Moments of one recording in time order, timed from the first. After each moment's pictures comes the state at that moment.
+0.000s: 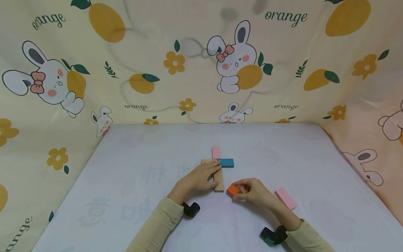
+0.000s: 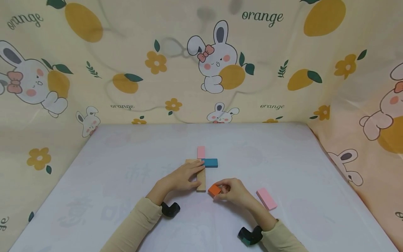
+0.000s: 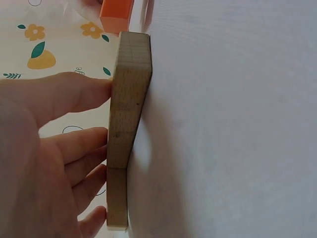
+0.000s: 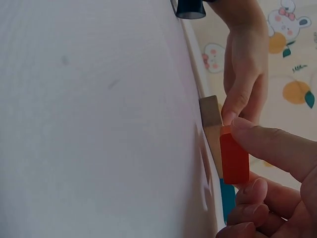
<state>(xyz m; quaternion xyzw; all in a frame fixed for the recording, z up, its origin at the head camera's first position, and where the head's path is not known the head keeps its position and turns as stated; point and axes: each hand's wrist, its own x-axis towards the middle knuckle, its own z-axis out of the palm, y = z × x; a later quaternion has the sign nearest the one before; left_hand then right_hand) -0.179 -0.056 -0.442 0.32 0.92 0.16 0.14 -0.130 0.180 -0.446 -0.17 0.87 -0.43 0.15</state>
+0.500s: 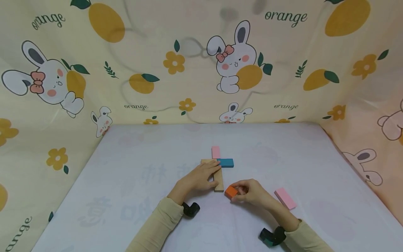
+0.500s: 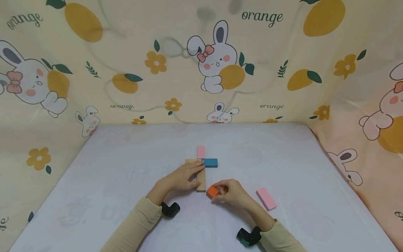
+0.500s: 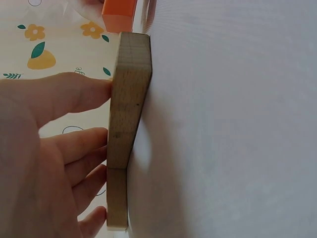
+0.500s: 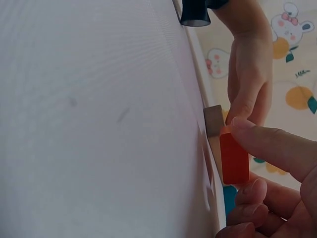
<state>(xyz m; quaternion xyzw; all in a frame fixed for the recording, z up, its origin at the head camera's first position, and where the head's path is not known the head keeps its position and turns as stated) -0.179 -0.056 -0.441 0.32 0.92 0.16 0.14 -0.128 0.176 -0.447 -0.17 0.87 -0.43 0.15</state>
